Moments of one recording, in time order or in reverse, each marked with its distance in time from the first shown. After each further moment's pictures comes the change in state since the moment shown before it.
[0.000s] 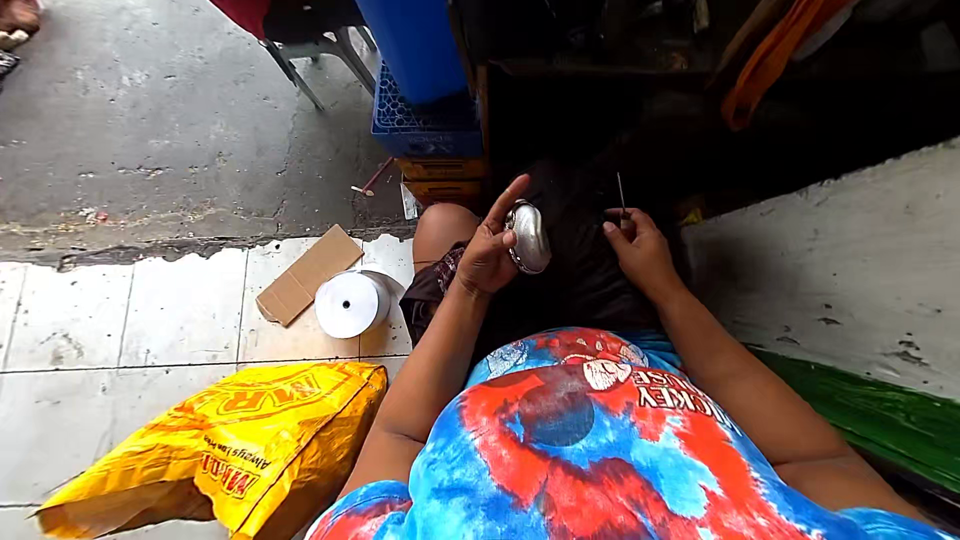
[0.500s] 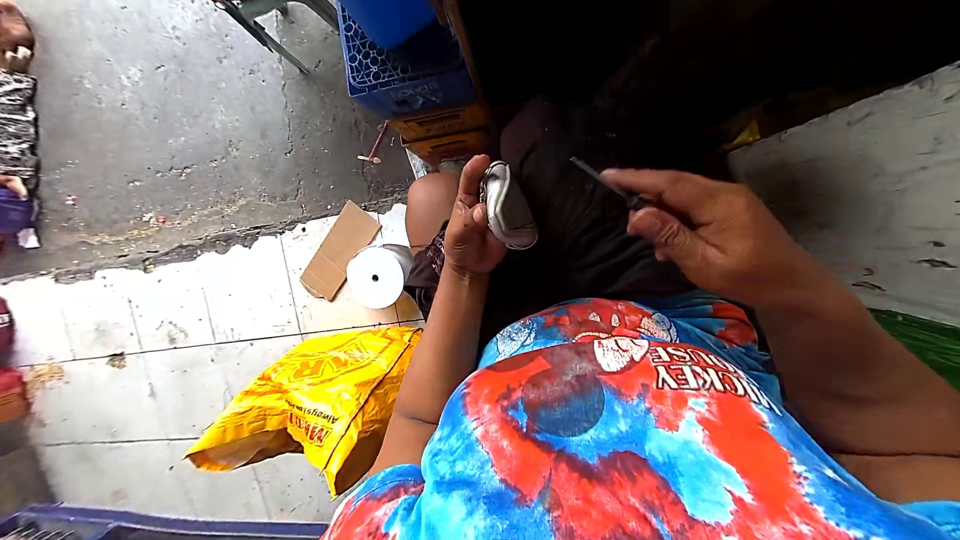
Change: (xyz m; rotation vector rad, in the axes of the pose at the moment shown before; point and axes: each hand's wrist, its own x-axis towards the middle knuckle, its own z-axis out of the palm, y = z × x) left_hand -0.010 0.004 -0.014 0.040 0.022 0.116; right_hand -0.030 -0.056 -0.048 0.039 -0.272 -0.454
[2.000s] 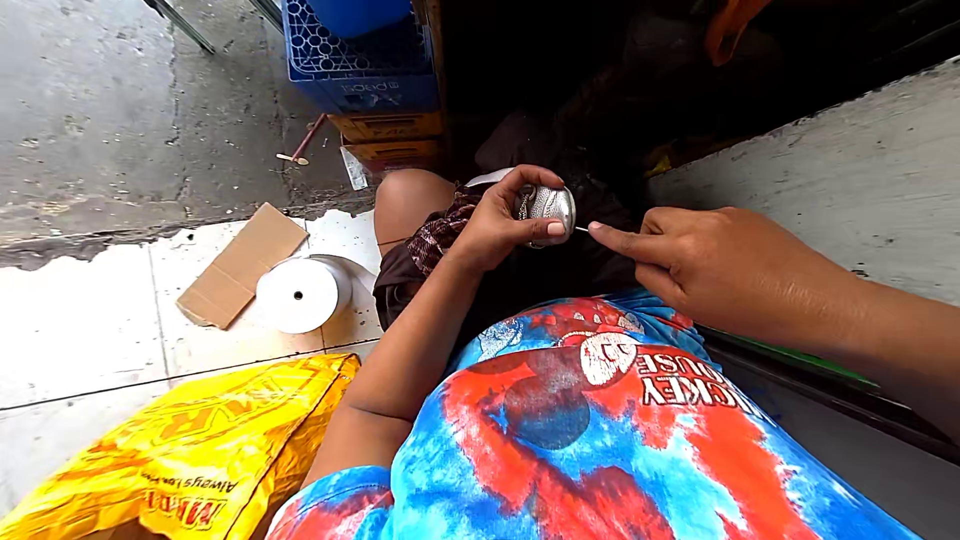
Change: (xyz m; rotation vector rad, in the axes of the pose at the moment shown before) left_hand 0.016 -0.008 0.037 0.317 -0.026 -0.291; right_hand 0.000 -0.078 -0.011 -0.785 -0.386 0.038
